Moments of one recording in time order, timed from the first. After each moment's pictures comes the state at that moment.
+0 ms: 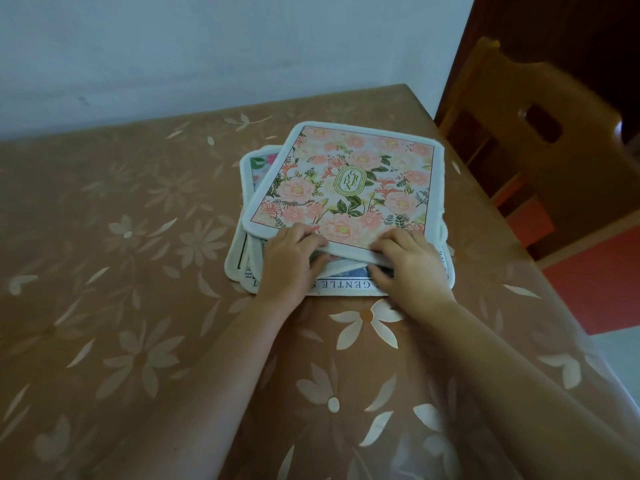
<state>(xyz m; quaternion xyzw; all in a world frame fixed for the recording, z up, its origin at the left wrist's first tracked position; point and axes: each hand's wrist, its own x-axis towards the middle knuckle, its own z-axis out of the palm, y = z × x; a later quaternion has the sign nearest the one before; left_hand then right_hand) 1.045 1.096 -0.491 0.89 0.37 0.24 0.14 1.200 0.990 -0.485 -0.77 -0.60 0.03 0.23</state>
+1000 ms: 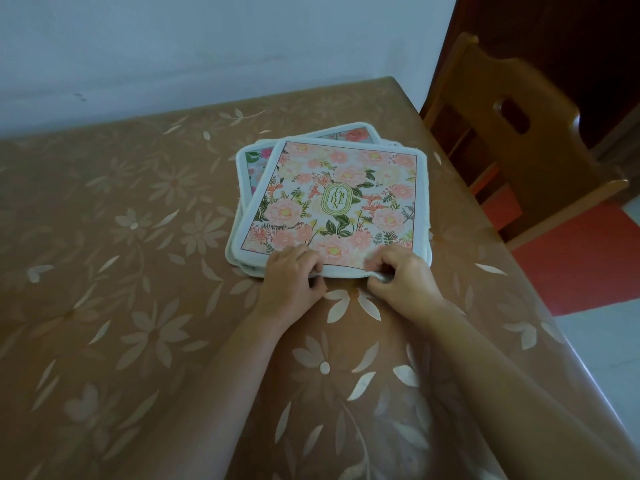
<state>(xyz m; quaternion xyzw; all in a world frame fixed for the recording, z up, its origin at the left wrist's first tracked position) 1.024 1.046 -0.479 0.91 0.34 0.19 0.16 1.188 0.949 -0.478 -0.75 -0.51 0.22 0.36</state>
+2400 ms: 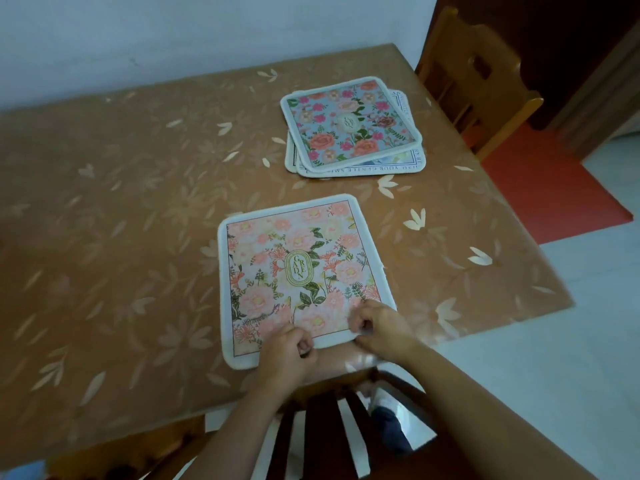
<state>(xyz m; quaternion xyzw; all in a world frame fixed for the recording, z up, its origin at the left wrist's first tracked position) 0.758 0.807 -0.466 0.82 0.45 0.06 0.35 0.944 0.739 -0.465 -0.75 -0.51 0.36 0.21</state>
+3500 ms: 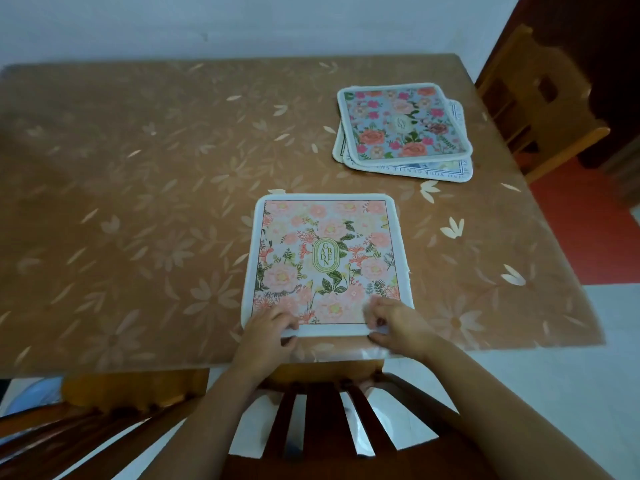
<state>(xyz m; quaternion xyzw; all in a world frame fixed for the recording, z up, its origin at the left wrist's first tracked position) 0.697 0.813 -0.475 0.84 0.45 0.08 0.28 0.948 0.741 -0.461 -0.67 -0.66 0.31 0.09</state>
